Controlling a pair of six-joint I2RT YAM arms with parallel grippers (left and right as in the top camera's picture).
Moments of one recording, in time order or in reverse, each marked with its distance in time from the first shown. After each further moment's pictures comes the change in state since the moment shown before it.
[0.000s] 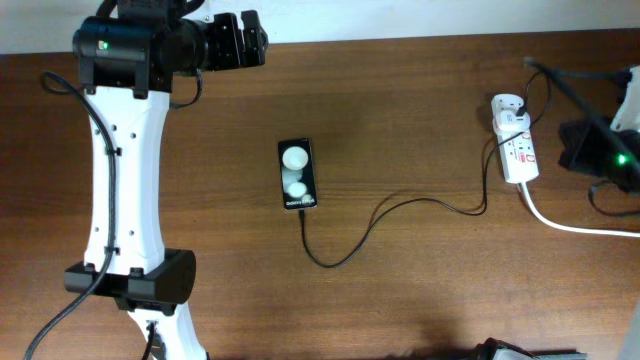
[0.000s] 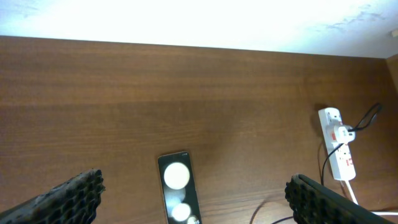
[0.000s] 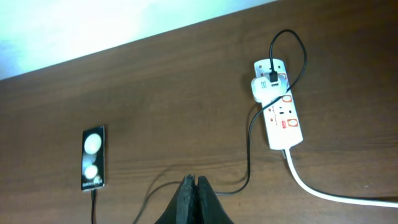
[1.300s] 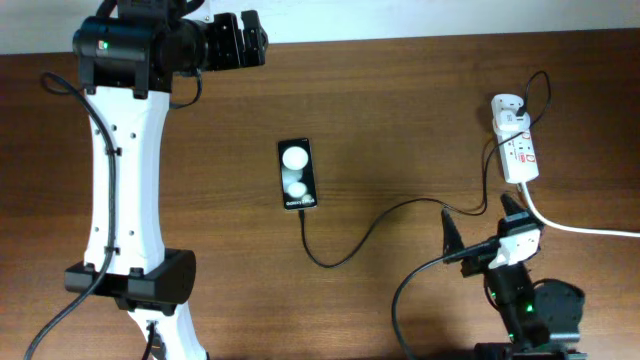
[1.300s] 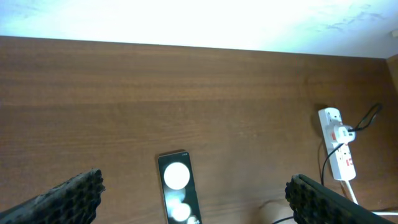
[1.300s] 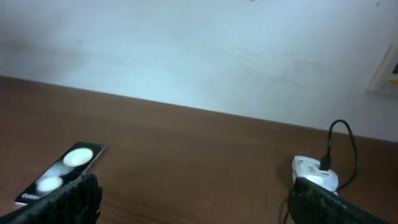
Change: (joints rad) left arm 0.000 0.000 0.000 -0.001 0.000 0.000; right arm 0.374 -1.103 -1.468 1.130 0.161 -0.032
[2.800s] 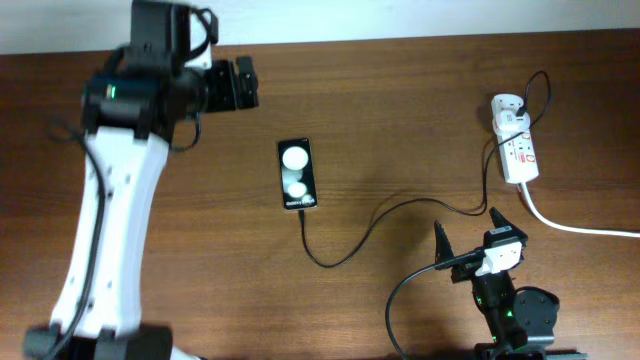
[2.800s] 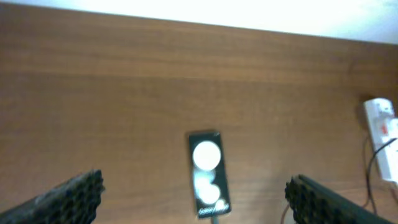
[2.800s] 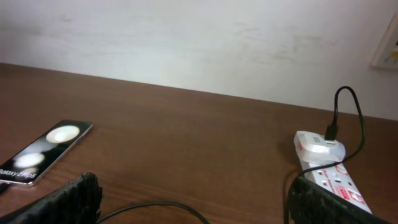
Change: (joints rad) left arm 0.000 -0.361 -0.678 0.299 -0.130 0.000; right arm 0.003 -0.153 -0.219 0.056 0.031 0.000
